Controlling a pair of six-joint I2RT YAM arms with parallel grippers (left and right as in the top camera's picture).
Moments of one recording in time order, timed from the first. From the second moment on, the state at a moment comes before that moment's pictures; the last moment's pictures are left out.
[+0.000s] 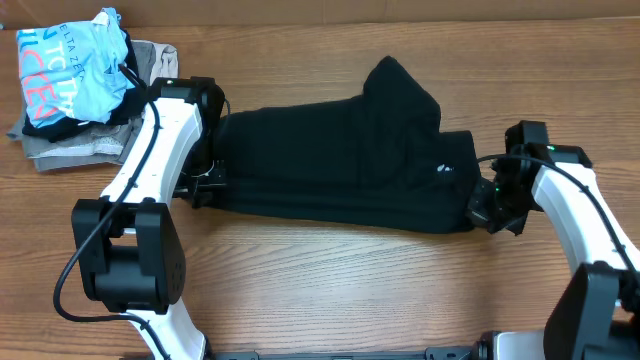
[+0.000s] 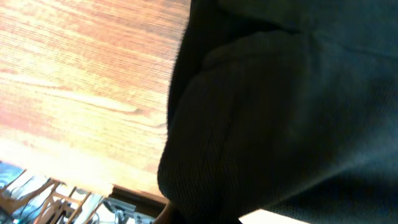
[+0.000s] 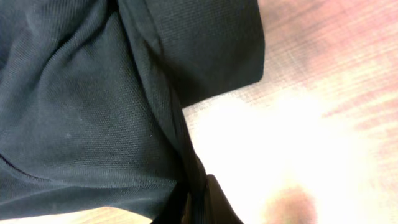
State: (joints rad) left arm -0.08 1.93 1.56 -1.48 -0.19 -0.32; right arm -0.12 1.58 1.05 -1.09 -0.17 0.35
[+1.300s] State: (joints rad) left arm -0.05 1.96 1.67 -1.04 -0.02 -0.10; right arm -0.01 1.56 1.50 -0.94 -0.30 0.18
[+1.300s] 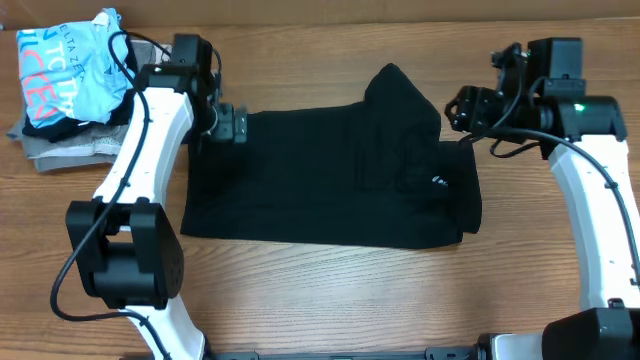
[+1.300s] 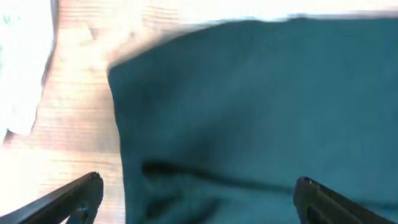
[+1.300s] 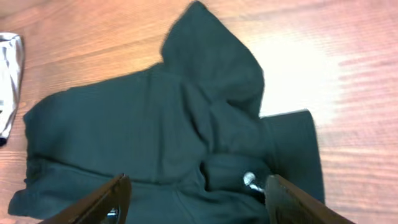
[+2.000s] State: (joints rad) left arm 0.08 2.24 1.69 -0.66 0.06 0.00; right arm 0.00 1.56 1.50 -0.94 -0.24 0.18
